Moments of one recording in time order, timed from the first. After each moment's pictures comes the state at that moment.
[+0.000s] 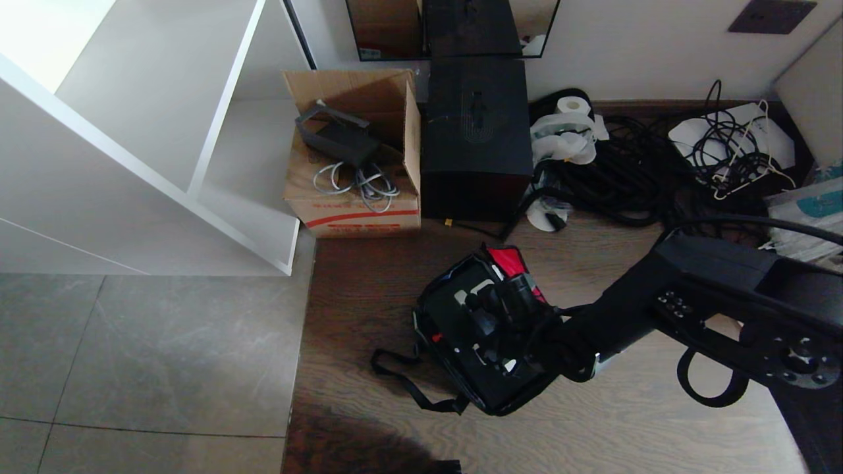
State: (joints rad) left arm 0.00 0.00 0.00 0.00 0.00 0.00; right arm 0.58 2.36 -1.20 -0.41 -0.37 -0.18
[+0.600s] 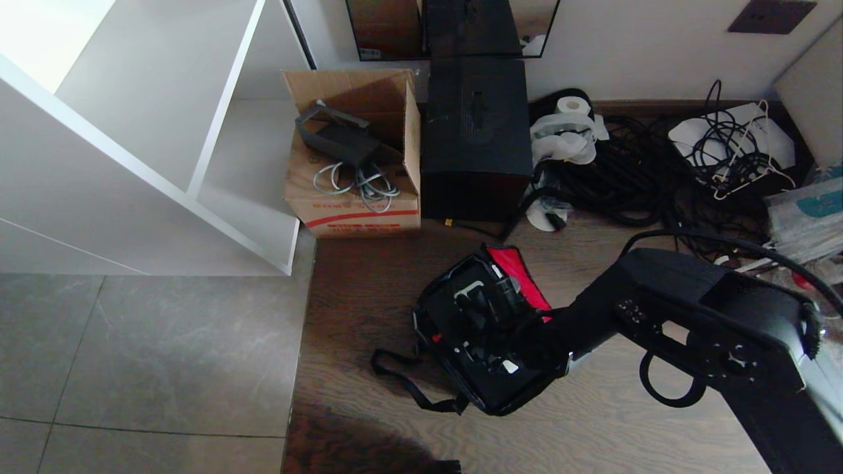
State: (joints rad) left arm 0.00 0.00 0.00 0.00 0.00 0.00; right arm 0.57 2.48 -1.34 -0.41 -0.38 -0.18
